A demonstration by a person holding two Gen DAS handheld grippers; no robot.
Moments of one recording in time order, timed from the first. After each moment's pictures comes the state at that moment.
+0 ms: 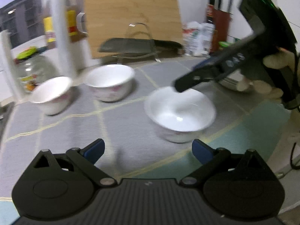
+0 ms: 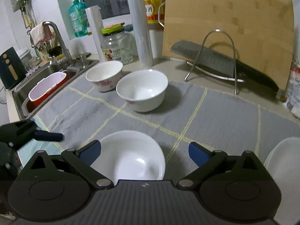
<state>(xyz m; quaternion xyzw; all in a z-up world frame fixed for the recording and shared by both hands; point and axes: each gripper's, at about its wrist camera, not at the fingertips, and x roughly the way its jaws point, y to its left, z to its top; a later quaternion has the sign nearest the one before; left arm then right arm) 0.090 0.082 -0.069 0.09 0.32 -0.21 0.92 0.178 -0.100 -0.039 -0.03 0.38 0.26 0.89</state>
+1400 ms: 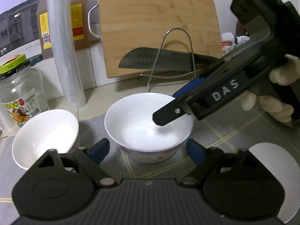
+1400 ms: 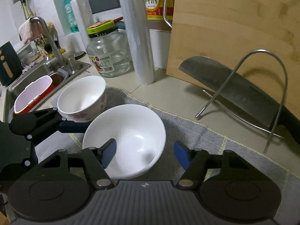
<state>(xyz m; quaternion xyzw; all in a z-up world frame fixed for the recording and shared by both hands) 0.246 0.083 -0.092 0.08 0.30 -0.21 0.93 0.330 -0.046 -0.064 -0.05 0.41 0.30 0.86</state>
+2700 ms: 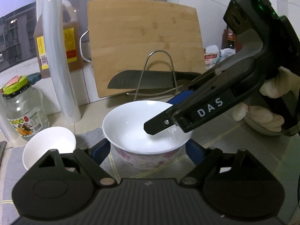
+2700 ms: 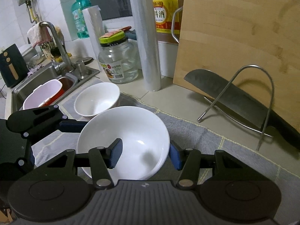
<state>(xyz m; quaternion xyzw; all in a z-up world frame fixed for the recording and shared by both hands) 0.214 0.070 -0.053 0.08 0.28 -0.23 0.93 0.289 -0.052 -0.028 -0.05 0.39 0.31 0.87</state>
